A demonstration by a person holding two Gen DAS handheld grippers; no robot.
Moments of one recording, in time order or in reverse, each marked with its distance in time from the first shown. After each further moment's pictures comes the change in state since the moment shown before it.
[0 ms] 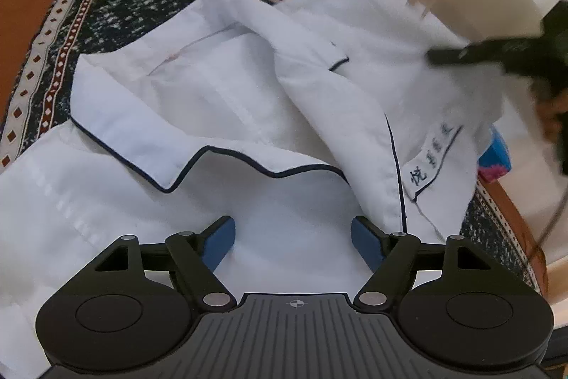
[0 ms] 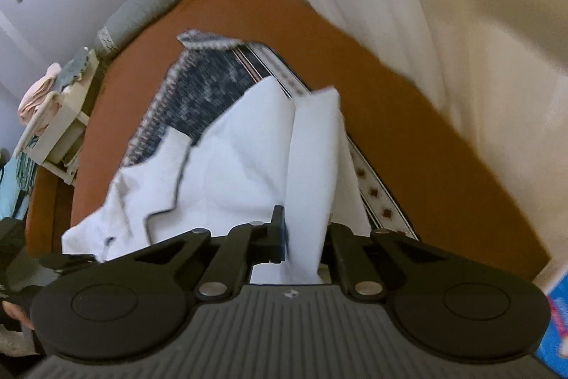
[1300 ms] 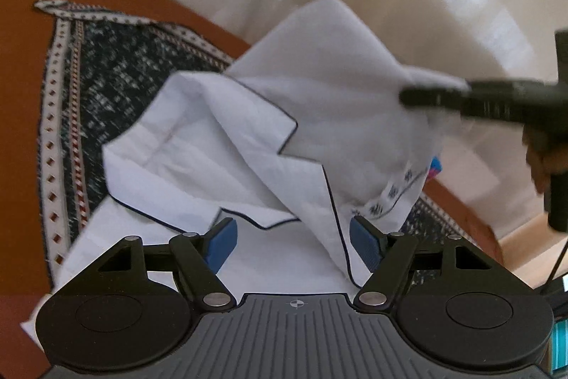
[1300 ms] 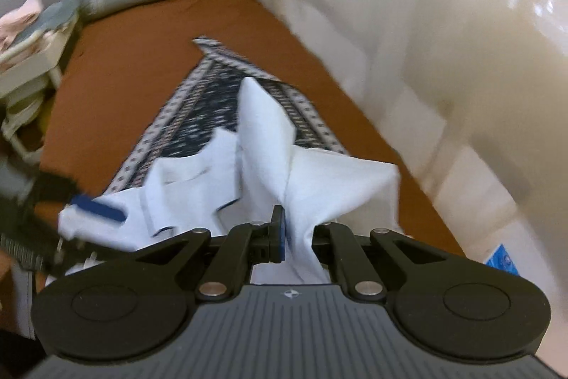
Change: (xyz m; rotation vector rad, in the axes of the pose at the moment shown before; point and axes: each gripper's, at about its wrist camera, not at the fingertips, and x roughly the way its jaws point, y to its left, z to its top) left arm -0.085 0.009 0.049 0.121 -0.019 -0.161; right arm -0.046 0.195 -0.017 -0.200 -0.083 -0.395
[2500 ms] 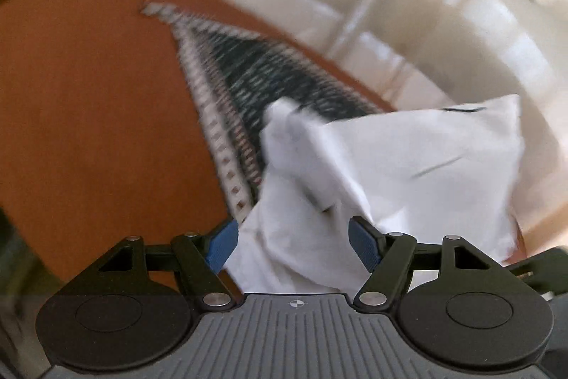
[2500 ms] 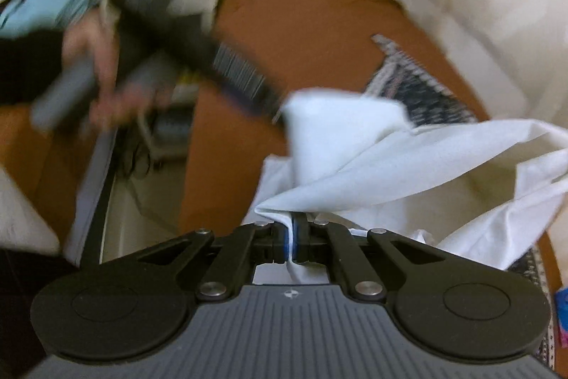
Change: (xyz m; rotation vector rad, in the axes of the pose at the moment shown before) left arm -0.158 0.112 -0.060 0.044 -0.049 0.082; right arm -0.025 0.278 -0.086 -0.350 0.003 0.195
